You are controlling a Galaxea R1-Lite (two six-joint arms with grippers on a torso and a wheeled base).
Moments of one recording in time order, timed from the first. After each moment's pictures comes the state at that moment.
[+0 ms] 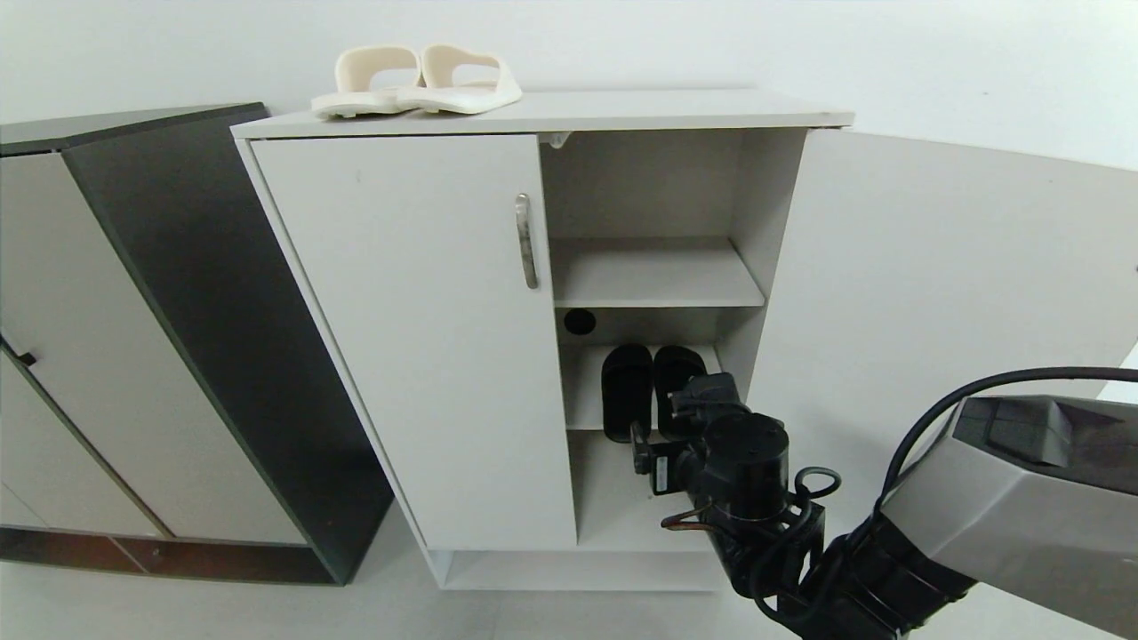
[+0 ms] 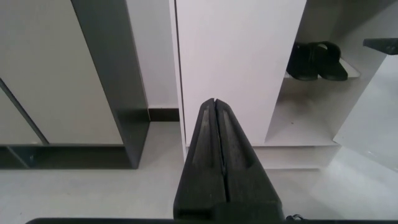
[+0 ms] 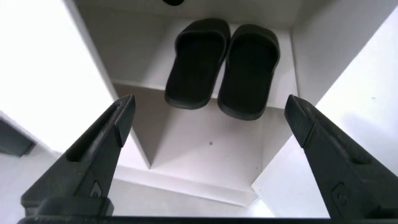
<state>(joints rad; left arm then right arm) 0.00 0.00 0.00 0.00 0.03 0.01 0.81 2.18 -0.84 -1.21 -0.62 0.10</state>
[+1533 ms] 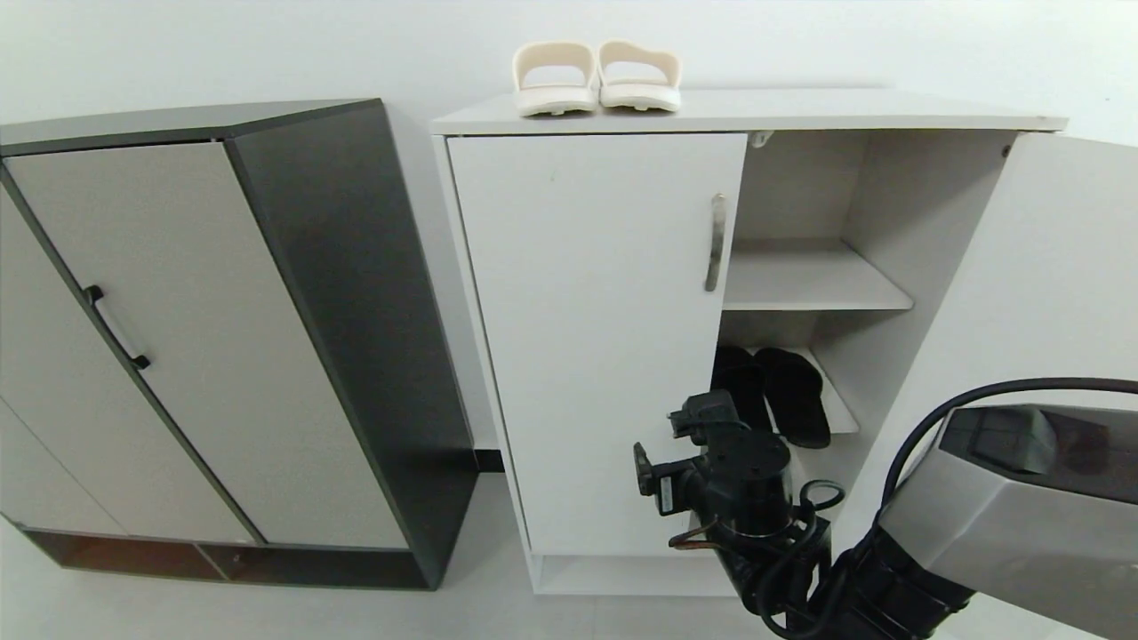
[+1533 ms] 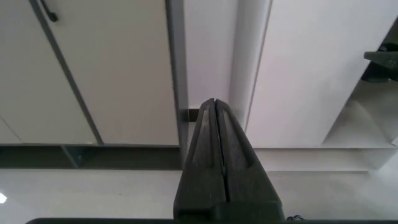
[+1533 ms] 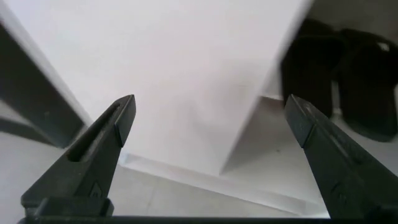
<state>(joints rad) 0.00 0.00 0.00 0.00 0.03 0.01 0.81 2.19 -0.79 -1.23 -0.58 0.07</state>
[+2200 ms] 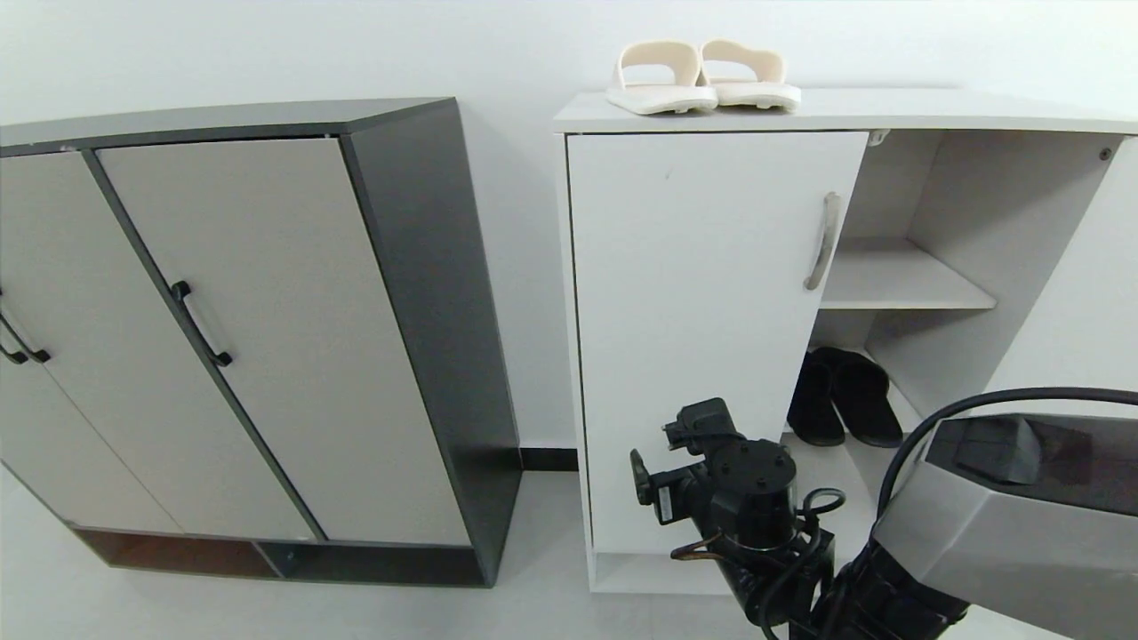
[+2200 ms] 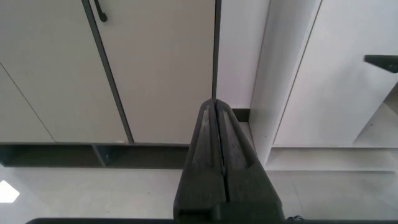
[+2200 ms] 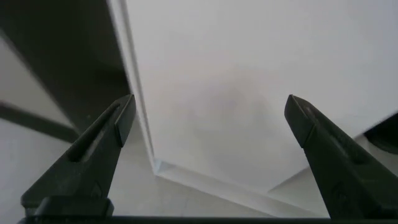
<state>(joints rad) 0.00 0.00 0.00 0.00 0.03 0.01 0.81 2.21 -0.76 -1.29 -0.57 0.01</state>
